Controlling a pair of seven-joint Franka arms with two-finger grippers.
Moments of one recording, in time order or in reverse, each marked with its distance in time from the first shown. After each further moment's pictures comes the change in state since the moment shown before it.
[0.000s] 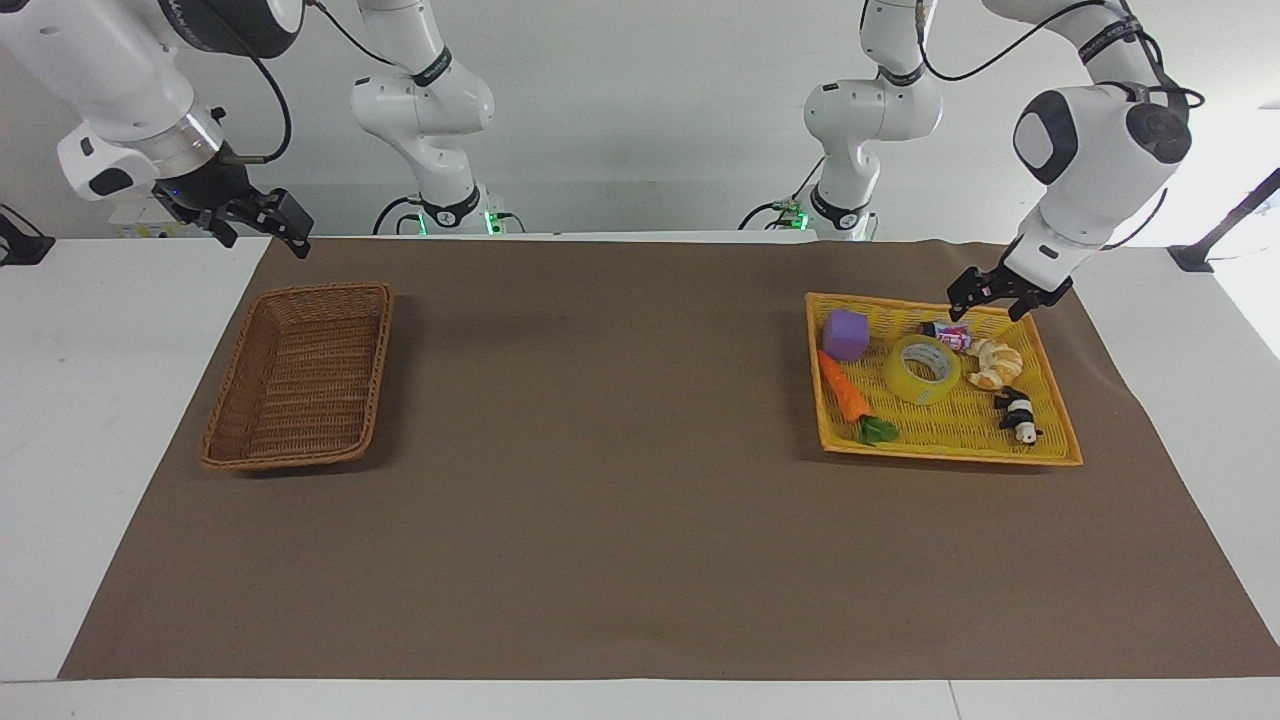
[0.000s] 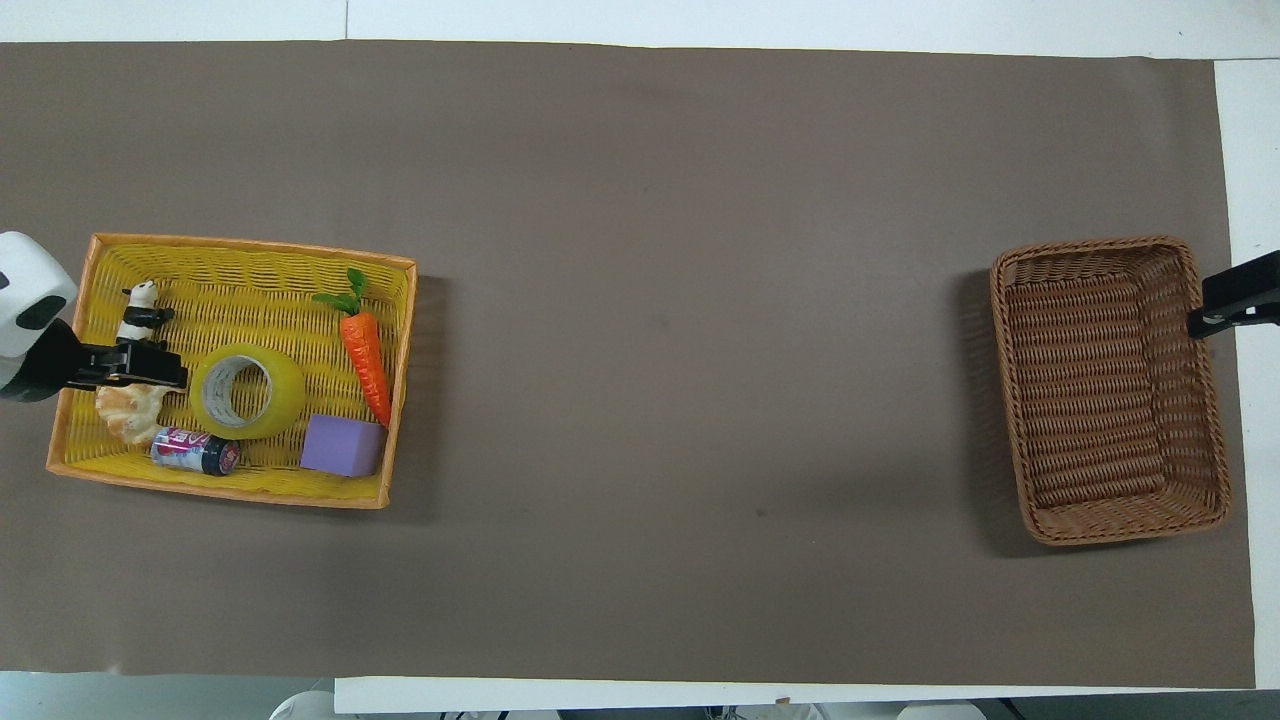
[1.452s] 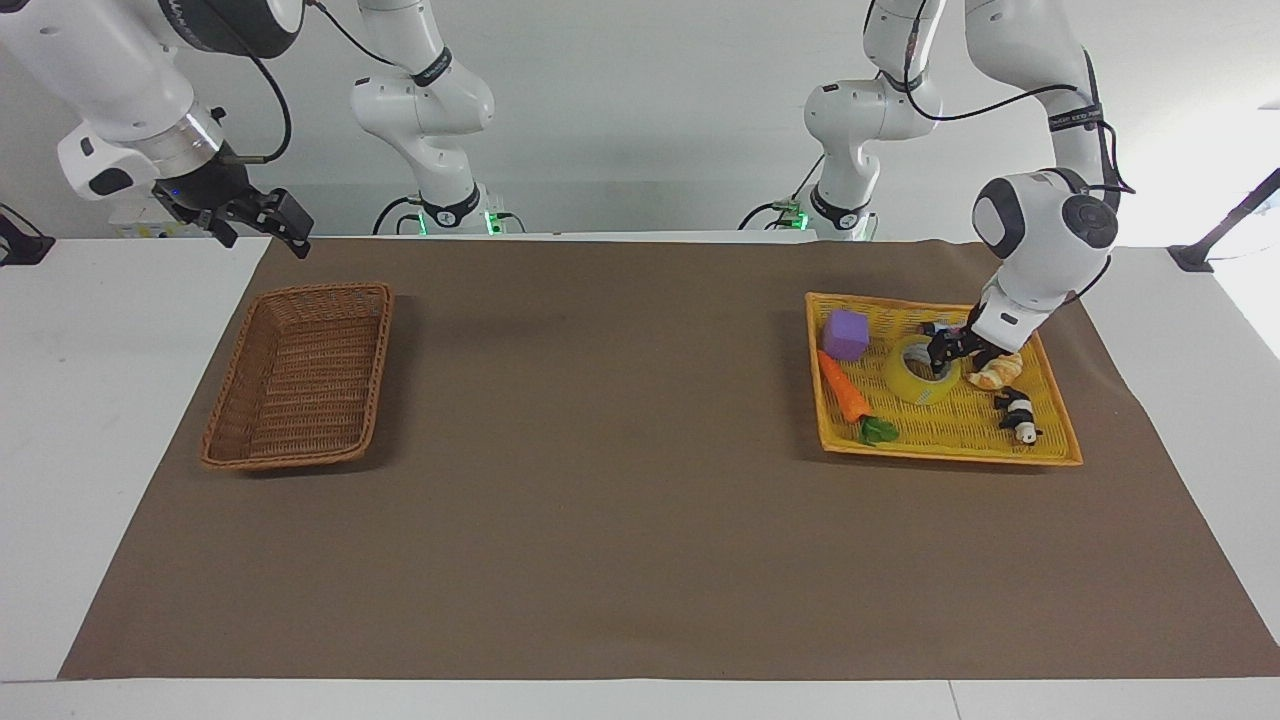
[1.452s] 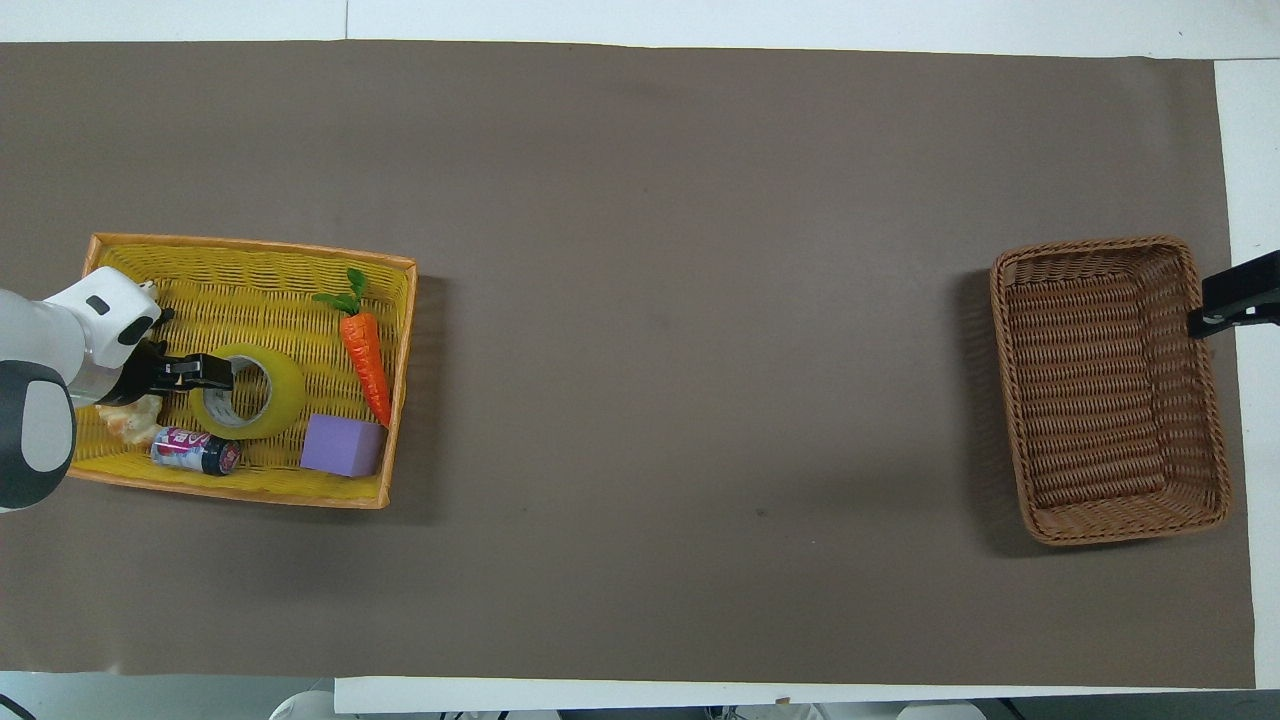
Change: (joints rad) left arm 0.030 0.137 0.009 -0.126 0.000 0.271 -0.017; right arm 0.000 0.000 0.000 0.000 0.000 0.000 0.000
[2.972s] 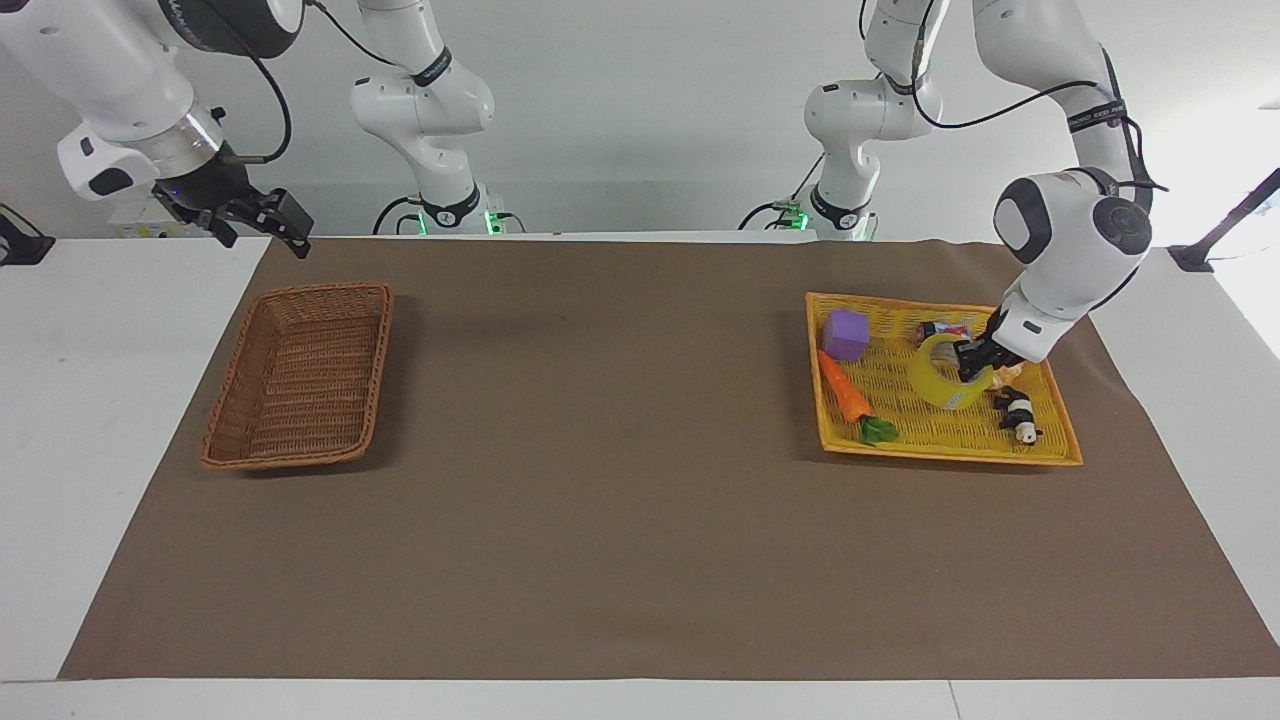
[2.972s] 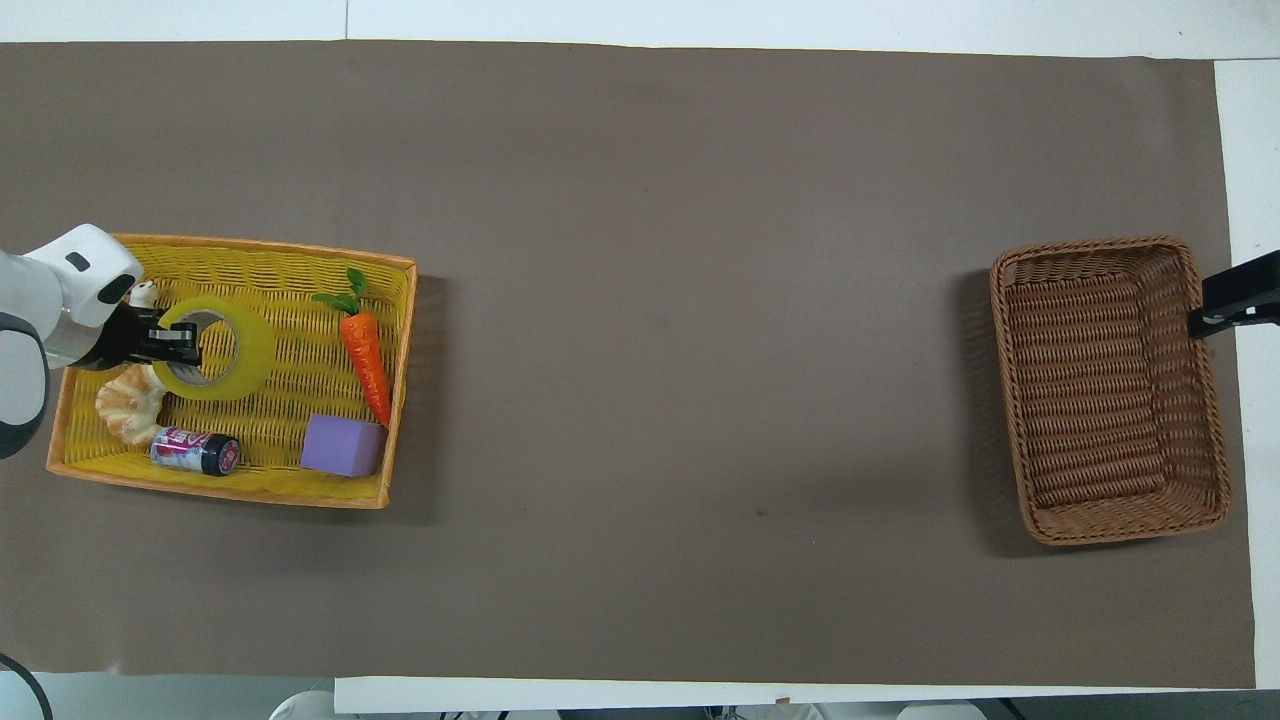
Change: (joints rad) left arm -0.003 0.059 -0.006 0.197 -0.026 -0.153 -0.005; right arm 0.000 0.000 0.000 0.000 0.000 0.000 0.000
